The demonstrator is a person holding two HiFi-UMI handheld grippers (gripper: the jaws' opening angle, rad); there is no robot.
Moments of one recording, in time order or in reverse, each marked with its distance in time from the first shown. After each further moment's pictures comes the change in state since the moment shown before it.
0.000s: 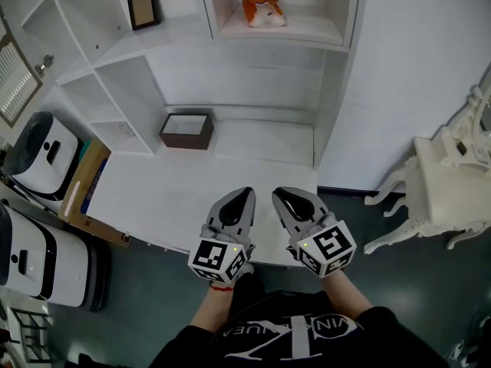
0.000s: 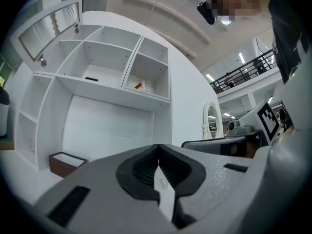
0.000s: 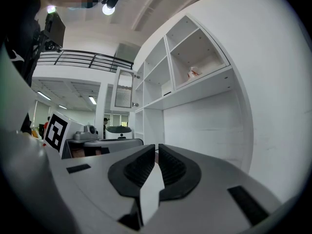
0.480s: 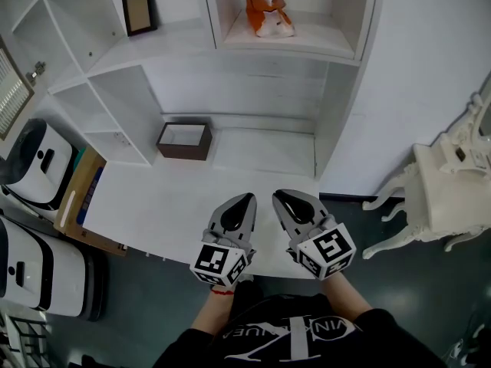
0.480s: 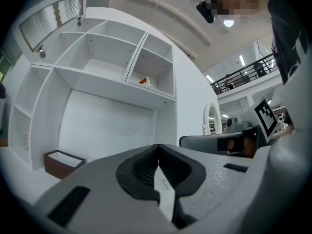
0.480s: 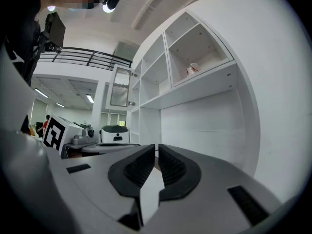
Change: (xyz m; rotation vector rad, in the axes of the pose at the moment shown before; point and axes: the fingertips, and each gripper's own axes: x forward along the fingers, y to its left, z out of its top) left arm 0.024 0.030 -0.007 -0.020 0.008 -0.030; right arm 0.037 -0.018 0.006 -0.014 -0.001 -0.023
